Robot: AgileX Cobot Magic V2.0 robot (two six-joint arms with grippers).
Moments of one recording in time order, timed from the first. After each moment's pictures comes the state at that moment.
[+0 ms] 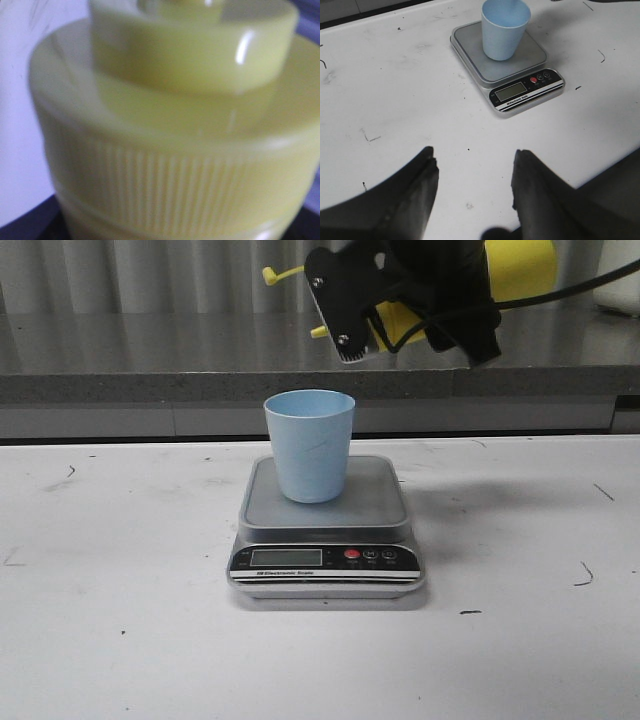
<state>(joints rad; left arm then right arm) -0.55 0.59 -0.70 0.00 0.80 -0.07 0.67 1.83 -1.36 -1.30 0.80 -0.20</state>
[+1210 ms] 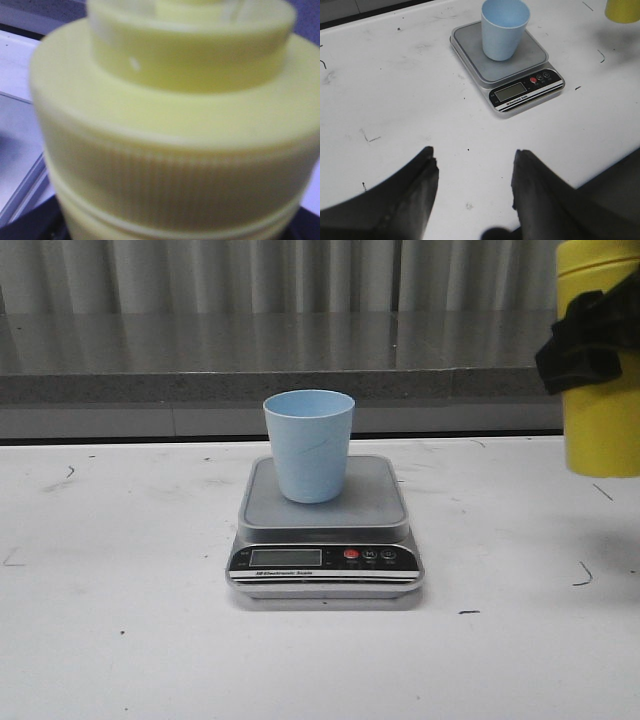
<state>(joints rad) -0.55 0.59 -0.70 0.00 0.80 -0.07 0.08 1.40 -0.67 -0.69 -0.29 0.59</state>
